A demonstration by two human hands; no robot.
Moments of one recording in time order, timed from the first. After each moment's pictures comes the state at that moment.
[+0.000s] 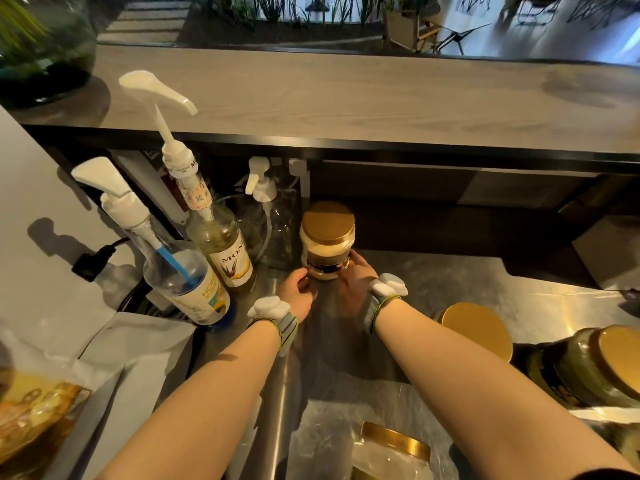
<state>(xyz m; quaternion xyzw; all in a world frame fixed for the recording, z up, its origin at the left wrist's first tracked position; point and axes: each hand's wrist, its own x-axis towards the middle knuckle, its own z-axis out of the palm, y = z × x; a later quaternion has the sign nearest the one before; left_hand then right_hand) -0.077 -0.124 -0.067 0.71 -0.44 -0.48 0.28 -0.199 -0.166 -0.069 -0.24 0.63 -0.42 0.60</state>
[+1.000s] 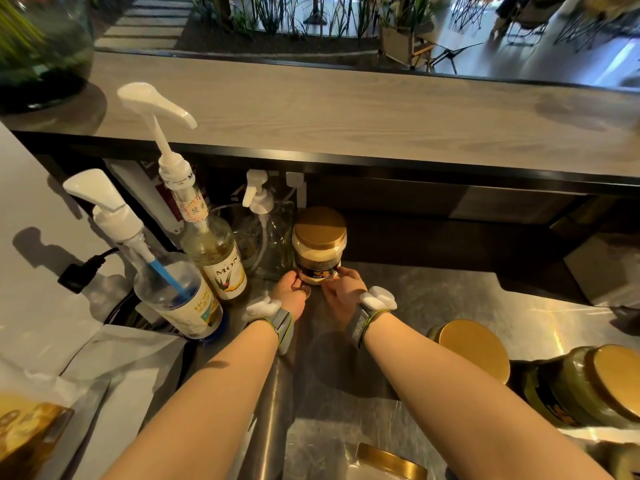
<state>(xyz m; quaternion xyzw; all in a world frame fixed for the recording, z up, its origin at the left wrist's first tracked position) -0.082 -0.154 -0.076 0.65 -0.25 -0.58 0.43 -0.187 -0.169 -0.070 -0.28 0.62 -0.39 0.63</state>
